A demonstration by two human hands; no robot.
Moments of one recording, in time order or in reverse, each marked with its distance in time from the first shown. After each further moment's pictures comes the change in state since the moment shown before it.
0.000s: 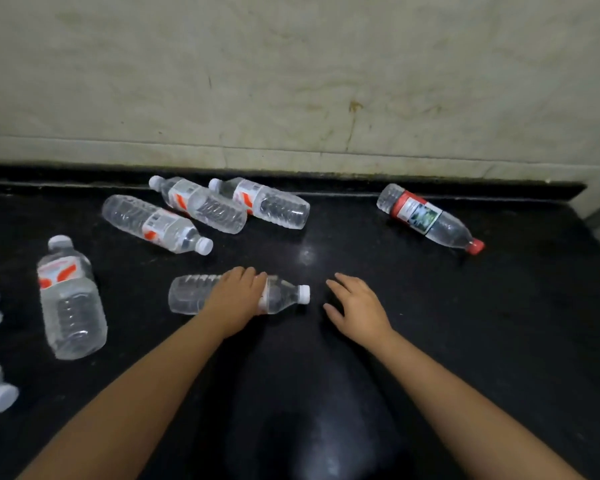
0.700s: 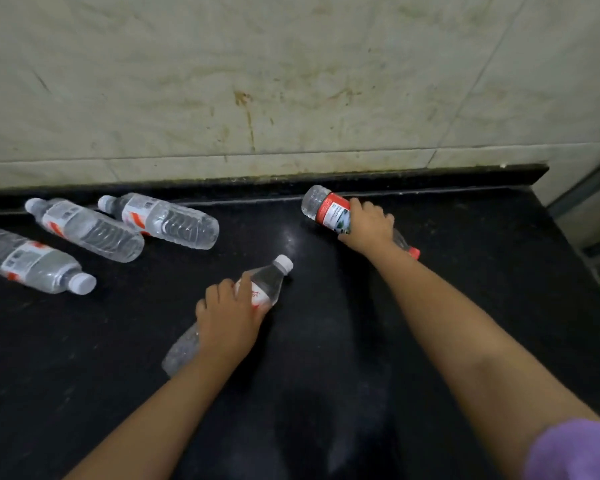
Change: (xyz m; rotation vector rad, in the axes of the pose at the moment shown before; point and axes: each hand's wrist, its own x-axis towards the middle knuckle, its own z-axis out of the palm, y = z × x) left_hand 0.094 0.145 -0.011 -0.143 0.241 -0.309; right_hand 0.128 0.189 -0.096 -0.185 -0.057 0.388
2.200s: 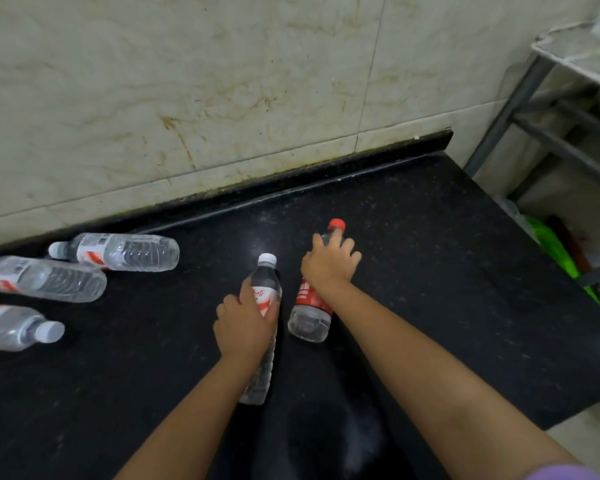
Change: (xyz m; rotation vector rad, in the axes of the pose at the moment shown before) left_hand -0.022 0.060 -0.027 -0.377 -0.260 -0.129; right_hand -0.101 -0.010 0.024 0.249 0.076 0.384
